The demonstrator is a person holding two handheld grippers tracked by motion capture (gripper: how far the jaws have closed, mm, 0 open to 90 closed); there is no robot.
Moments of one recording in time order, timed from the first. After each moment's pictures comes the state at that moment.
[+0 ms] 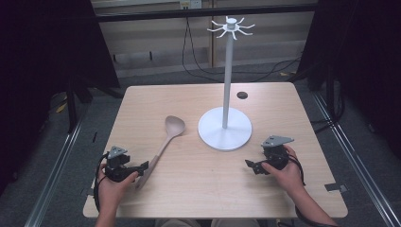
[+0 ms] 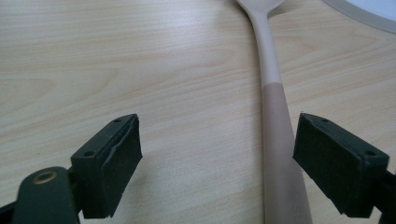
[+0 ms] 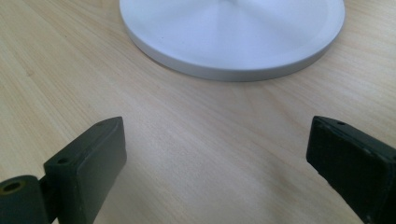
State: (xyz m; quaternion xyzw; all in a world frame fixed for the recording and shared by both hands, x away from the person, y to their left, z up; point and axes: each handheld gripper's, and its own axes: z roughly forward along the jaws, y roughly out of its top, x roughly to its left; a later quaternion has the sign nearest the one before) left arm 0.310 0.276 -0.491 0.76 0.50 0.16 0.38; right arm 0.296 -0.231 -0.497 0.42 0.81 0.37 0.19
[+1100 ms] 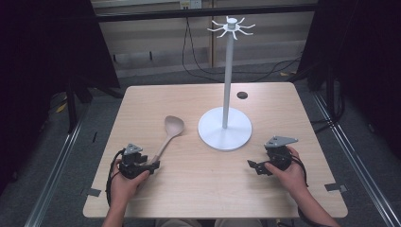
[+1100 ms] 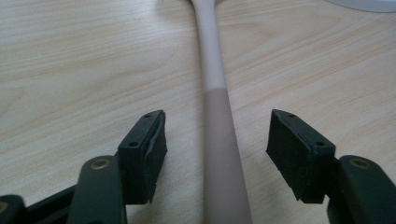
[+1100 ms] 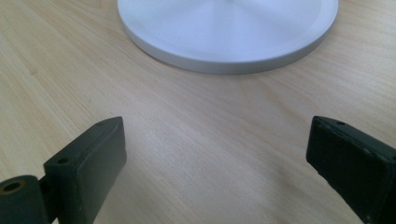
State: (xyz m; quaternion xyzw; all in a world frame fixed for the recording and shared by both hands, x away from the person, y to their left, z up) left arm 0.320 0.241 -0.496 0.80 0.46 0.12 0.37; right arm 0.293 -0.239 -0.497 0.43 0.80 0.37 0.18
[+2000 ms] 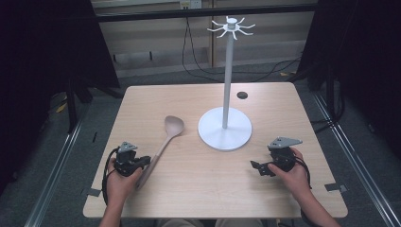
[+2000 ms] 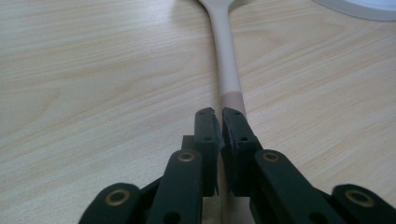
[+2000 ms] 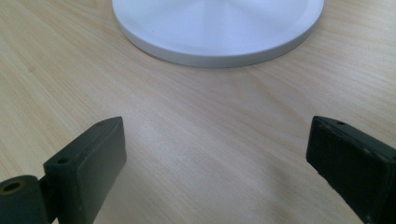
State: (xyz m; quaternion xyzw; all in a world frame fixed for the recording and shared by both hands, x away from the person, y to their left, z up) left arm 0.322 0.253 -0.485 0.80 0.47 0.13 0.36; right arm 0.287 -0.246 -0.496 0.43 0.80 0.38 0.18
